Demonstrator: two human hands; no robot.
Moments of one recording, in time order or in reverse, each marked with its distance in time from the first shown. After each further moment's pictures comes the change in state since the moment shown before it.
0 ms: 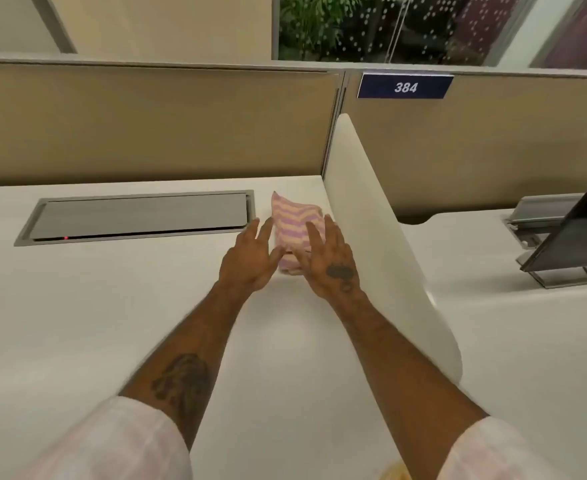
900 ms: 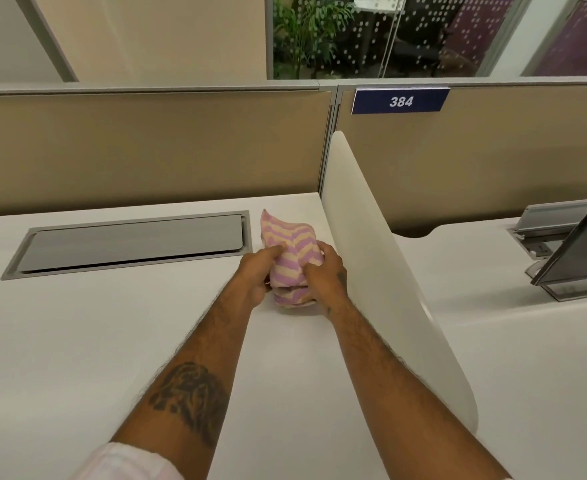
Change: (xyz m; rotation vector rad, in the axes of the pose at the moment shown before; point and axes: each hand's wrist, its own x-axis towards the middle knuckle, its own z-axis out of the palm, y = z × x) left_hand 0.061 0.016 0.016 -1.331 -0.157 -0.634; right_hand 0.046 0.001 0.006 0.796 -0.067 0.637
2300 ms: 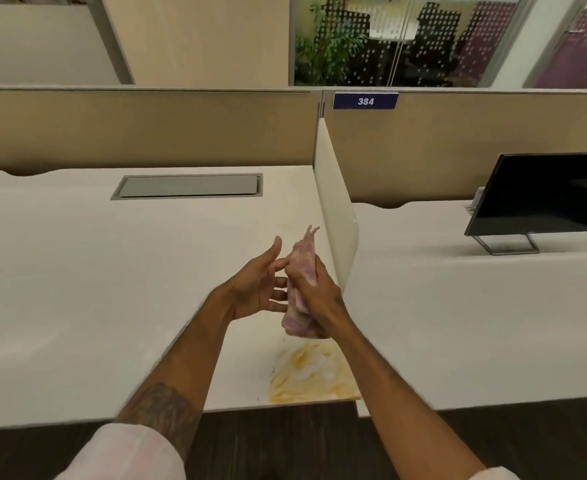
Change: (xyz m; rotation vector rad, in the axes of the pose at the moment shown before) left_hand -0.357 -0.137 -0.013 0.242 -0.464 0.026; right_hand -0.337 0.071 -0.133 0.000 -0.305 -0.181
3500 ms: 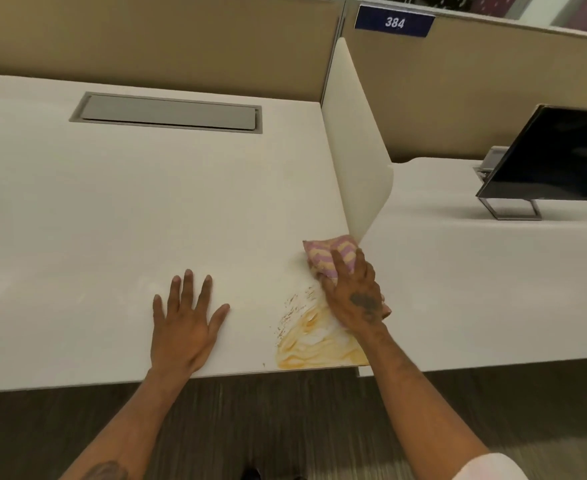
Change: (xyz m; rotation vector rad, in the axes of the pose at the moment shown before) left_hand -0.030 -0.212 -0.105 1.462 0.761 -0.036; right_hand 0.012 0.130 0.005 -1.040 0.178 0.011
